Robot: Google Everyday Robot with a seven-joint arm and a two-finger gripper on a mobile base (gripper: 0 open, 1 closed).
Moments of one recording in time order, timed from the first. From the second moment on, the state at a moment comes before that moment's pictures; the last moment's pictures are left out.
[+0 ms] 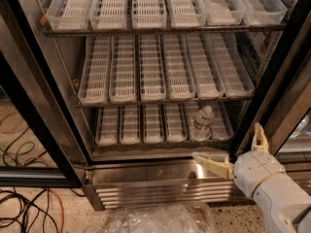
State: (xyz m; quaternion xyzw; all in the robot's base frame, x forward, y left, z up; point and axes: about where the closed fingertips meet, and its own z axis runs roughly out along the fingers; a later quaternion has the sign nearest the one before) arm 0.455 -0.190 0.795 -0.20 0.75 0.02 0.63
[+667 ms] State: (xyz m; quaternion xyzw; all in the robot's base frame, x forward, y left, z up) arm 0.453 -0.174 0.786 -0.19 0.75 0.05 0.63
